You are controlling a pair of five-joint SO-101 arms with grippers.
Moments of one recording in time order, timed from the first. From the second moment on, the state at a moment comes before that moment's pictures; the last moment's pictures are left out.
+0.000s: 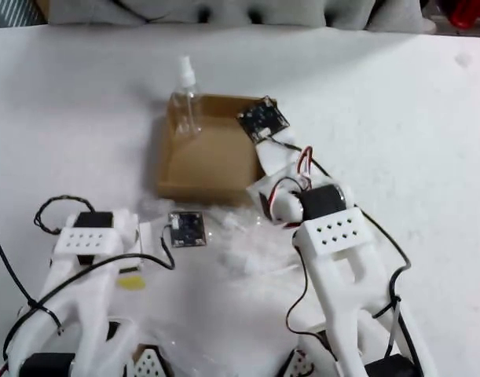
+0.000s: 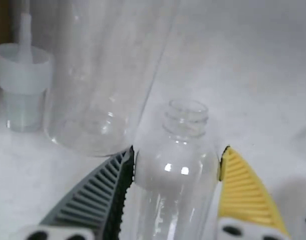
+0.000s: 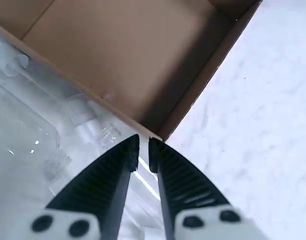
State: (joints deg) left arm -5.7 -29.8 63.7 59.6 -79.8; right arm -21.5 -30.6 37.6 56.7 16.0
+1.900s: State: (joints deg) left arm -18.2 -29.8 64.1 54.8 -35.6; right arm -11.0 -49.8 49.8 85.4 46.4
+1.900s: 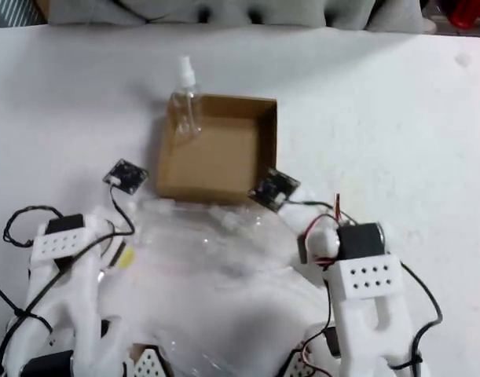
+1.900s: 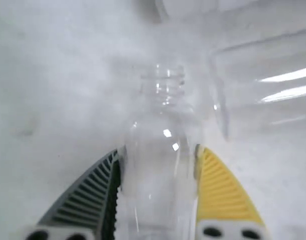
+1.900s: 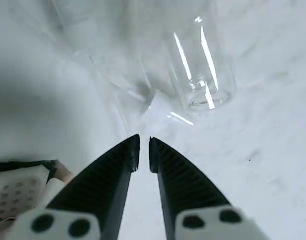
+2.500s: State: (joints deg) left arm -18.4 -29.8 64.1 54.8 -35.4; right arm -6.4 -36.7 54.4 75.3 73.0
